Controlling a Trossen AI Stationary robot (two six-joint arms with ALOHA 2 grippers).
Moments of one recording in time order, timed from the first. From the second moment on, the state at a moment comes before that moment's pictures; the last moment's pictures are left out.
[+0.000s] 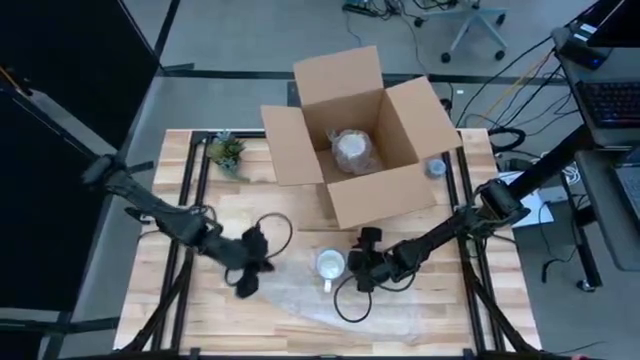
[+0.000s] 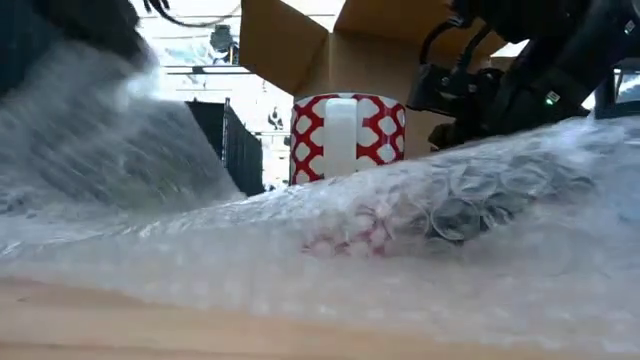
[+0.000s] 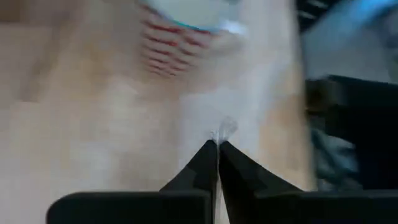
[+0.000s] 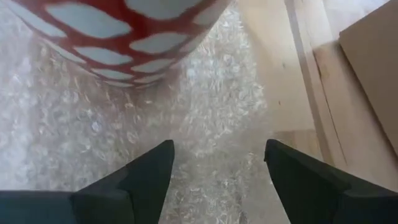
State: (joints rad) left arm -0.61 1.18 0.81 -0.35 -0.14 -0.75; right arm 0.45 1.82 0.92 -0.25 0.52 0.38
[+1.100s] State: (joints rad) left arm -1.05 1.30 0.84 -0.24 -0.05 -1.48; right arm 0.46 1.74 0.92 -0.33 0.40 0.36
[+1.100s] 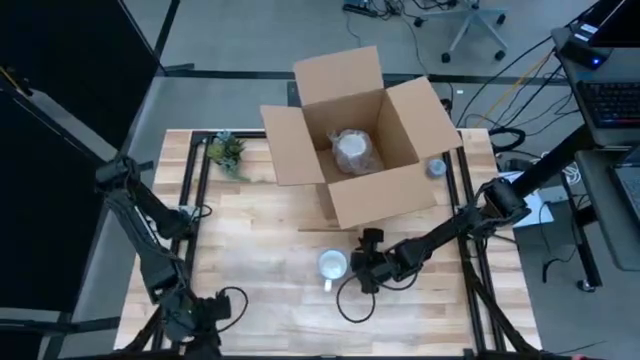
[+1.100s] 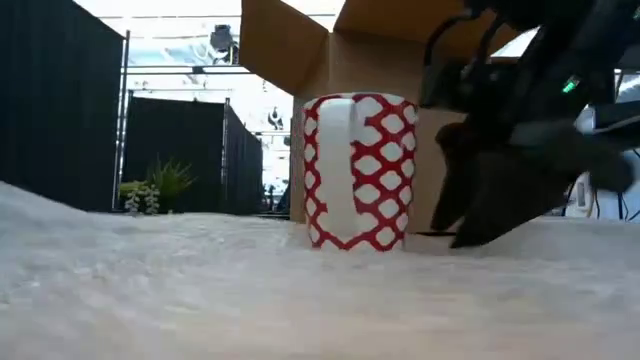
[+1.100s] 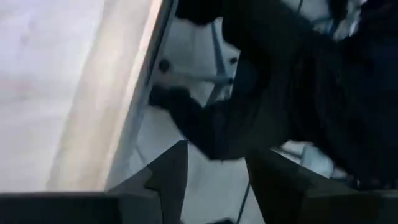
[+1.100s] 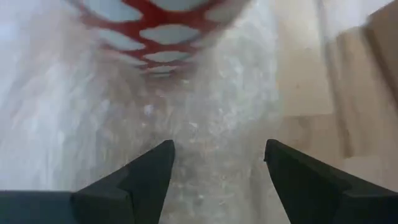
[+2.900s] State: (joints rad) left arm -0.62 1.53 0.95 -0.31 -0.26 -0.74; right arm 0.66 1.52 1.22 -0.69 0.34 0.52
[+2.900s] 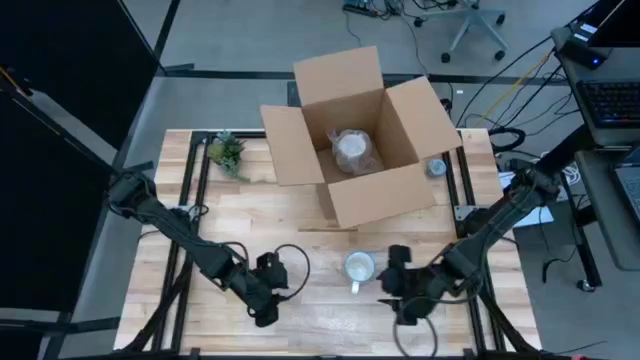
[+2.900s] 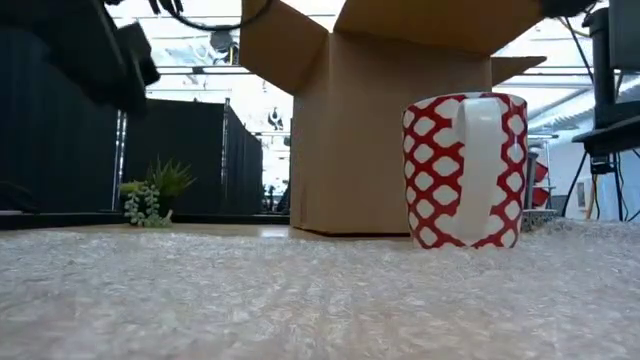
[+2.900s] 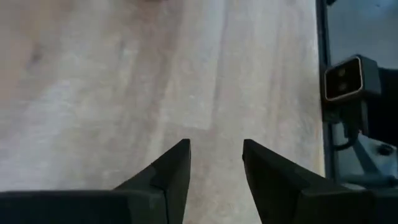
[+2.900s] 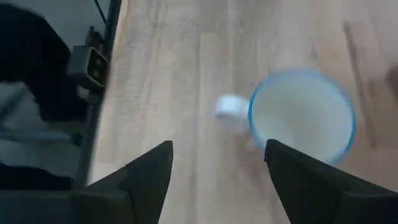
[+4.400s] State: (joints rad) left arm -0.62 1.50 0.95 -0.35 -0.38 -0.69; right arm 0.50 2.01 1.65 -0.88 0.09 0.35
